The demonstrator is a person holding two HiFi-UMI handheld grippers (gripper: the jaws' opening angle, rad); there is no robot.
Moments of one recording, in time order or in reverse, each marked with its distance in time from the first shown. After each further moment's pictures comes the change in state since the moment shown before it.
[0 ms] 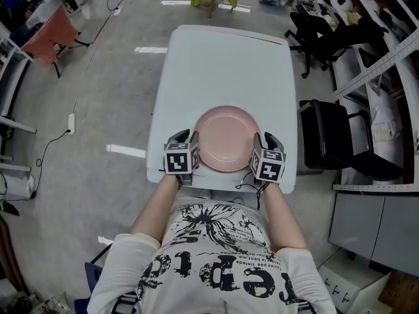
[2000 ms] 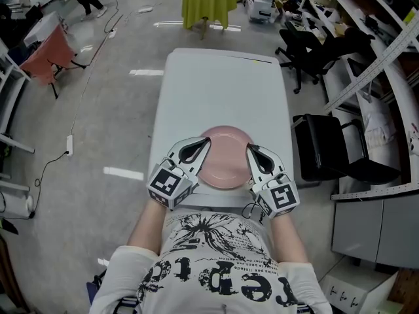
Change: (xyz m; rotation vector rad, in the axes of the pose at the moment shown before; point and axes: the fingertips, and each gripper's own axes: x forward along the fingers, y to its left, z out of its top) left arm -0.121 -0.104 0.126 0.393 -0.555 -0.509; right arm -0.130 0.093 0.126 -0.229 -0.568 0.426
